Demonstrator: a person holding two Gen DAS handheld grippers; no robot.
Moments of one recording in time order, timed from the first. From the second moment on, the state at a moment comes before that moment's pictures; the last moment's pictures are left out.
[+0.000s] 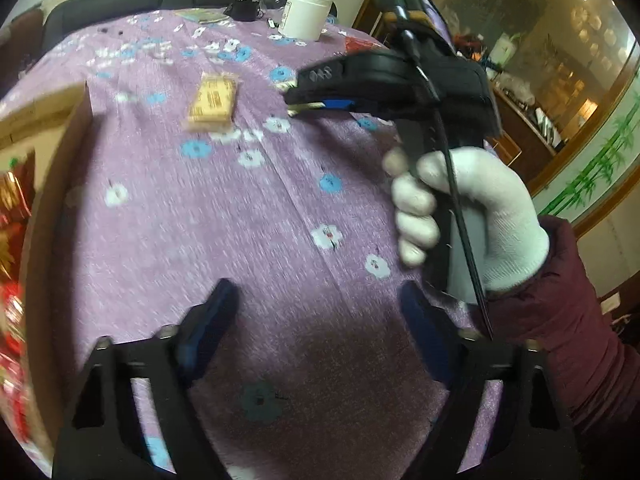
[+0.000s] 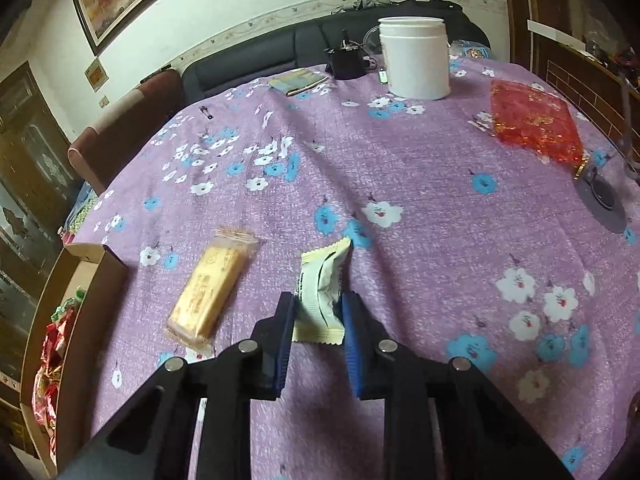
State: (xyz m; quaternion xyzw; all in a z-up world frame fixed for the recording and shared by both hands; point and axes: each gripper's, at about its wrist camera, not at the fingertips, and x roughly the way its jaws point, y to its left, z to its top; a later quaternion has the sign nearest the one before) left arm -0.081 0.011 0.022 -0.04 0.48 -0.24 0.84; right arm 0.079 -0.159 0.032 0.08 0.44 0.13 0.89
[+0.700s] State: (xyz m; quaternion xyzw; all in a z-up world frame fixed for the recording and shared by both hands) left arm 0.099 0.010 0.012 0.01 0.52 -0.14 0.85; right arm 0.072 -0.178 0.030 0.13 0.47 0.15 0.86
